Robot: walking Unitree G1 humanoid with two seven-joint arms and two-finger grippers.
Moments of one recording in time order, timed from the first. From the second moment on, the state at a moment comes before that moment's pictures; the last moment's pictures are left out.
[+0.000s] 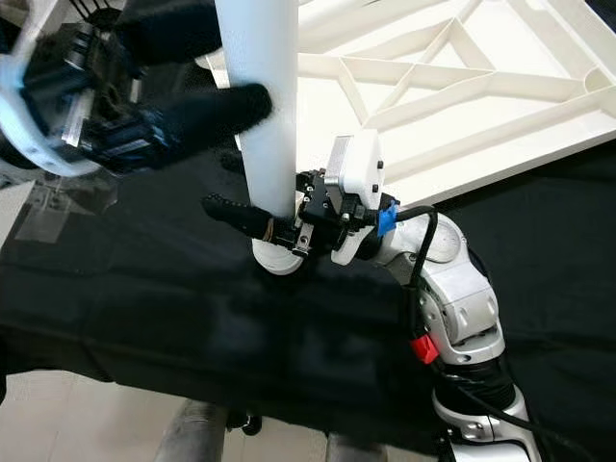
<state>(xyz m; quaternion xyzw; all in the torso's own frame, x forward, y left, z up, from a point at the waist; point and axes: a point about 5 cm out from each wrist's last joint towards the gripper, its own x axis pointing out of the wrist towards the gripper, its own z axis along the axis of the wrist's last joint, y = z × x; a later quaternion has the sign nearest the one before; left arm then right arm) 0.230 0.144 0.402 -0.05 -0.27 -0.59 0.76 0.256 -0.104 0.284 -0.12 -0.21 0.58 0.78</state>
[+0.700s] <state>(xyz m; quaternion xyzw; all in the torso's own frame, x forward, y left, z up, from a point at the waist) 0.152 0.141 0.206 -0.27 0.11 -0.51 0.81 0.253 -0.096 0.273 -0.16 -0.22 0.54 0.80</state>
